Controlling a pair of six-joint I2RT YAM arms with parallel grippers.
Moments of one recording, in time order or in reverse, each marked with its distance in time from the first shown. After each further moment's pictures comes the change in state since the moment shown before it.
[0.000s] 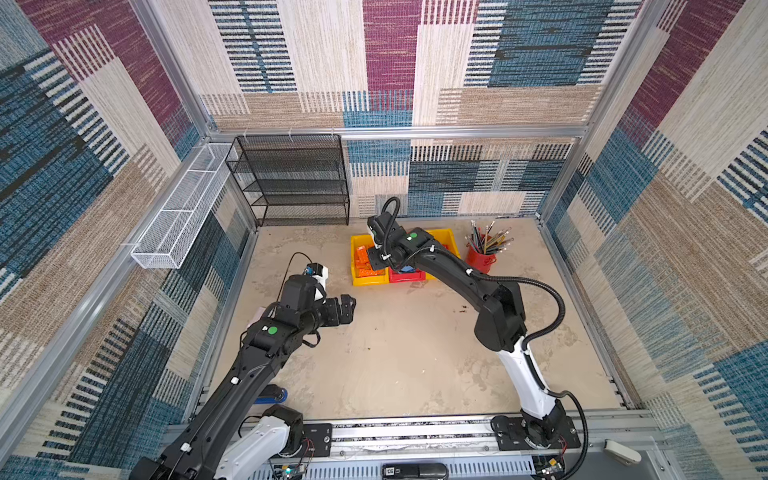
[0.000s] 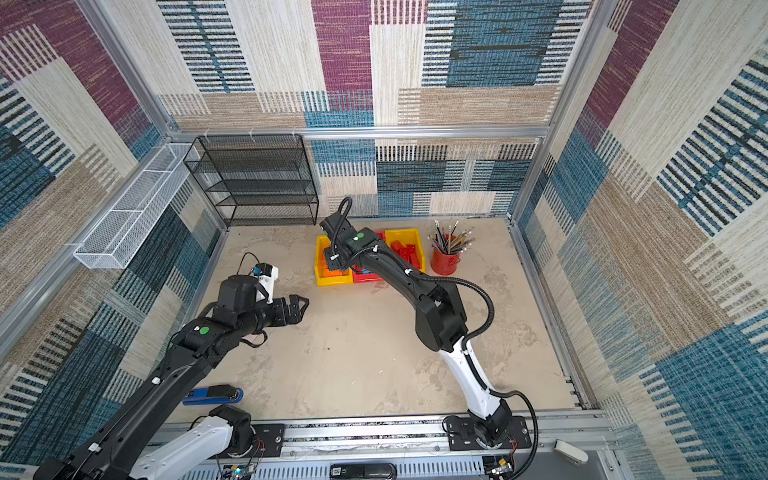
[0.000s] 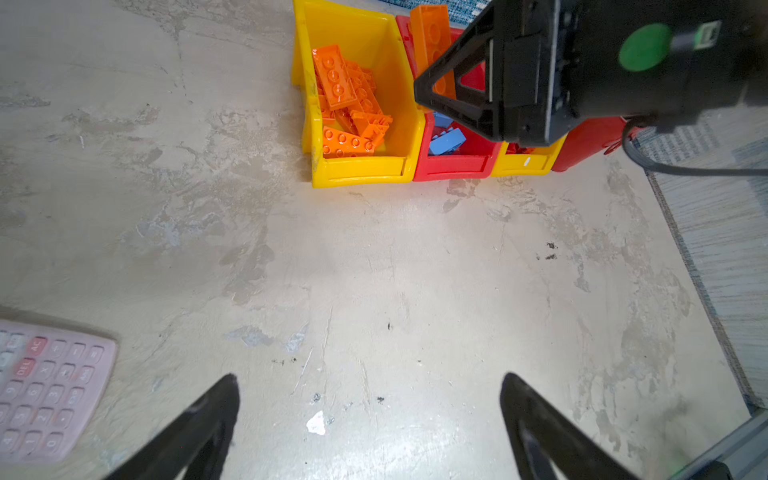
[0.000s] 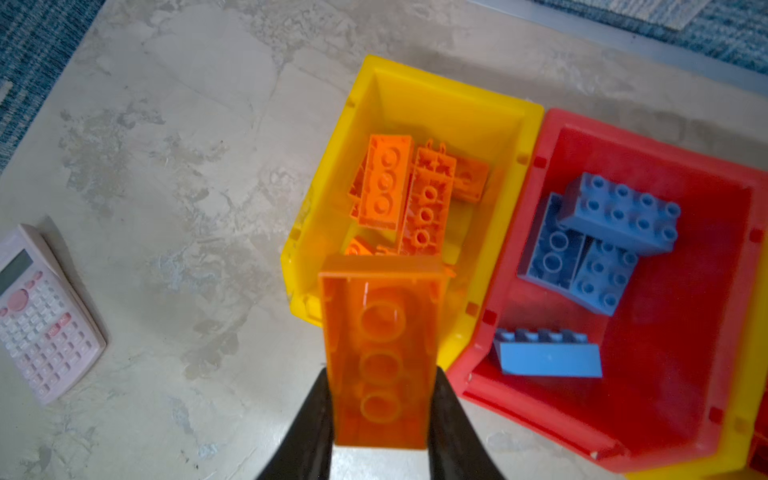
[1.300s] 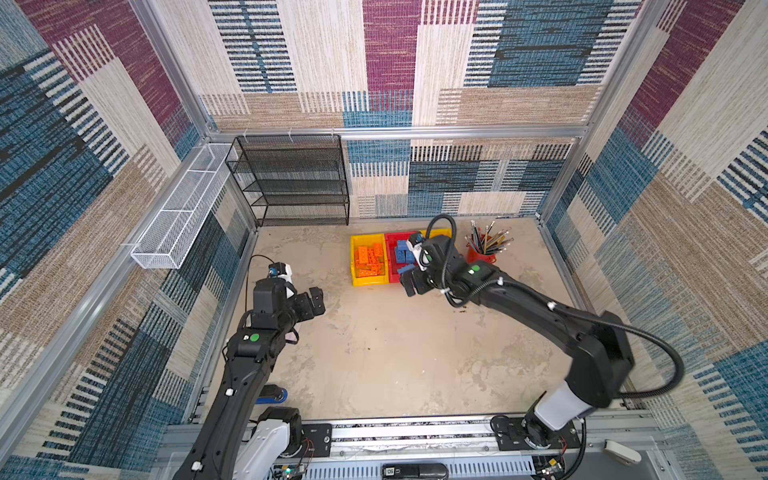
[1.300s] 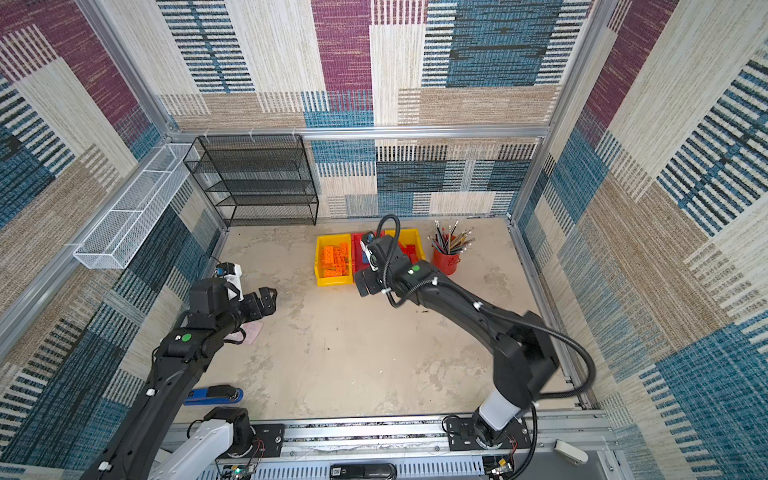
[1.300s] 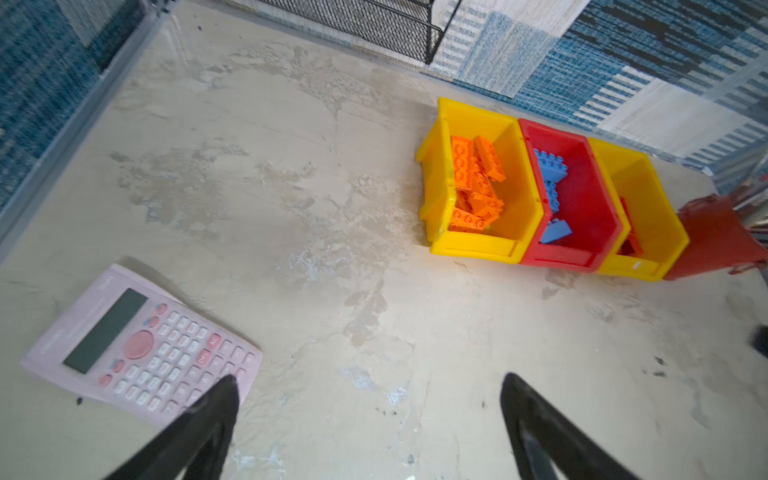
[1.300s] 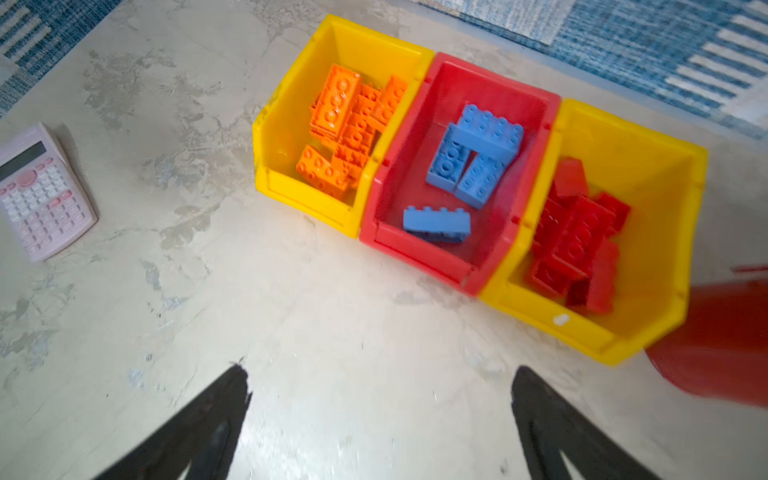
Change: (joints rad) left arm 0.244 -0.101 -0.108 0.101 -0.111 0.061; right arm -0.050 -0.828 -1.094 0.410 0.035 -0.116
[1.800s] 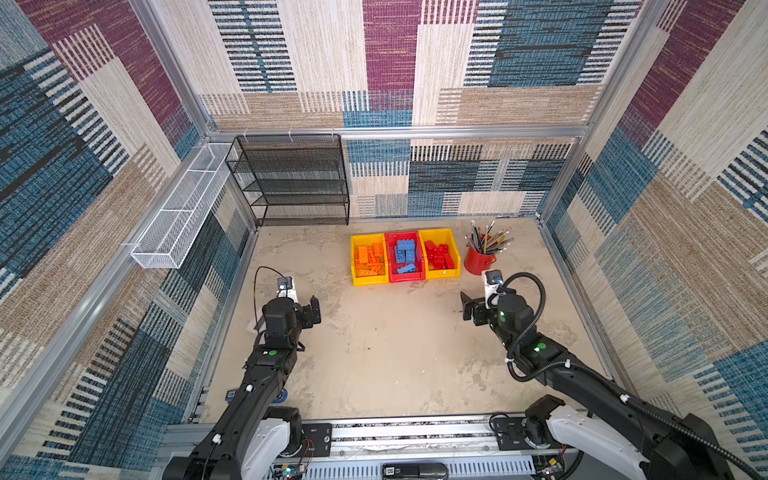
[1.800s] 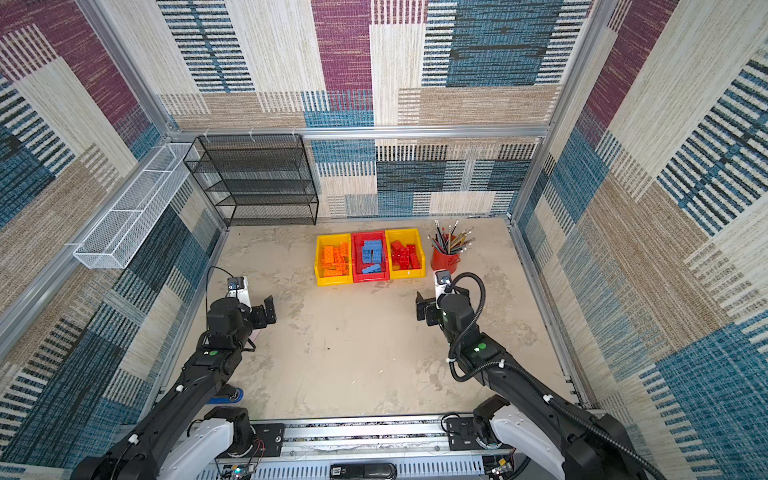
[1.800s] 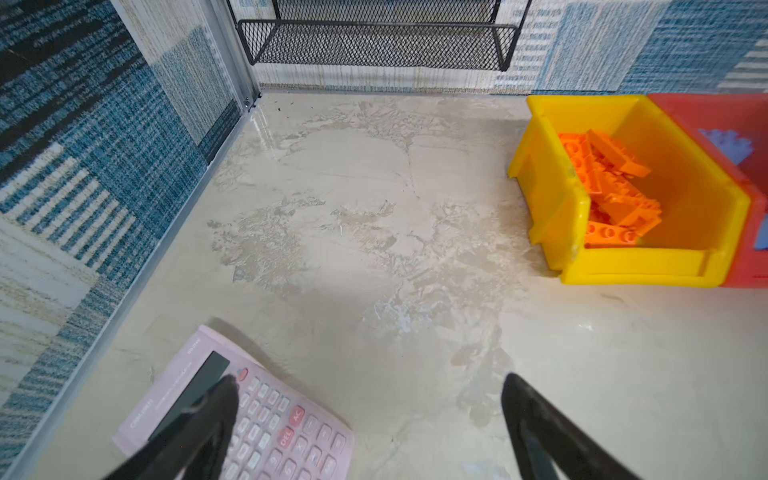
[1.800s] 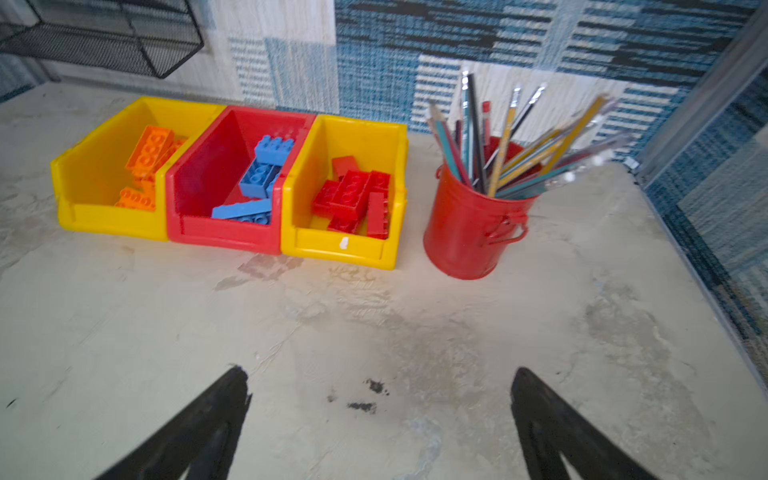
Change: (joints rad) left arm 0.000 0.088 -0.351 0.586 -0.207 0.245; right arm -0.231 -0.606 -0.835 0.624 0.189 -0.075
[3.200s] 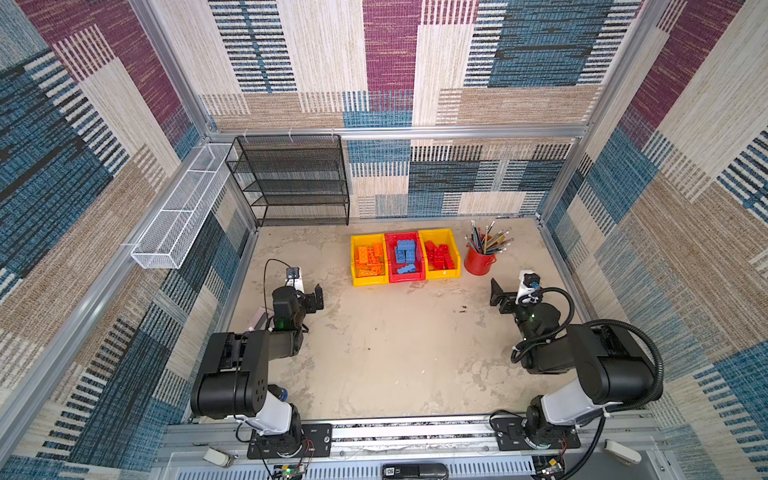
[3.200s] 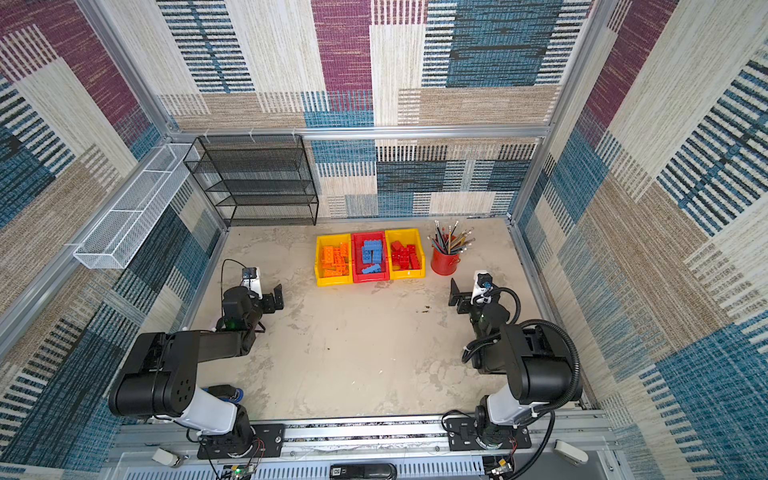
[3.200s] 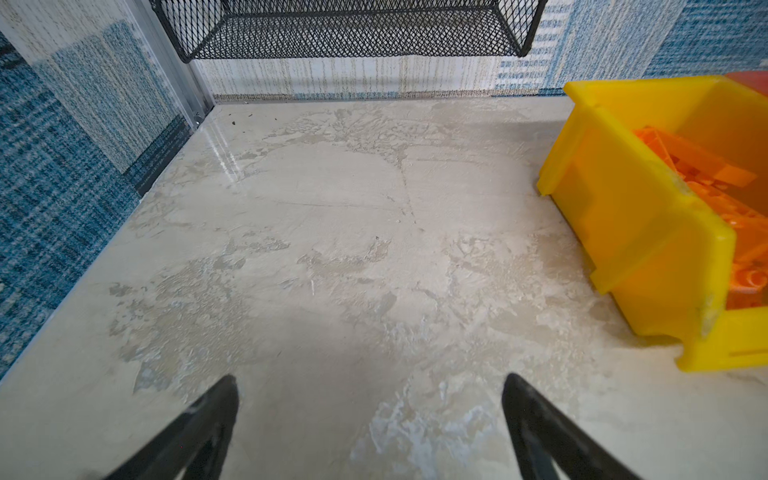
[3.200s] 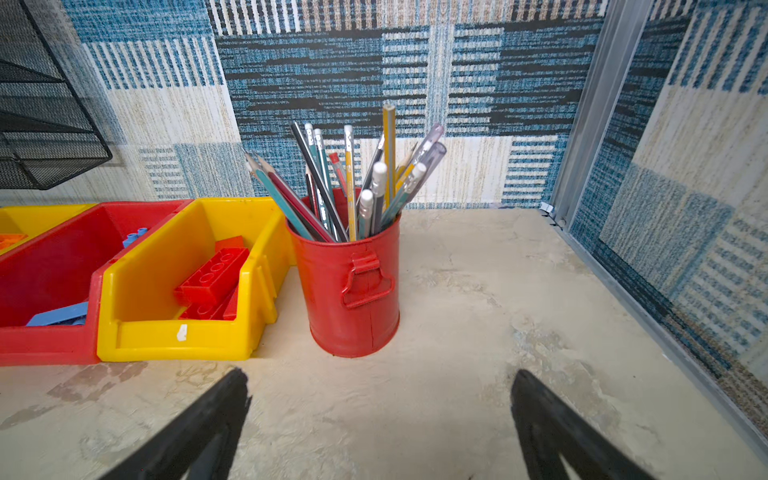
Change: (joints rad) left arm 0.102 0.600 0.050 0.624 0.165 0.075; right arm -0.499 0.639 -0.200 1.124 -0.418 -0.050
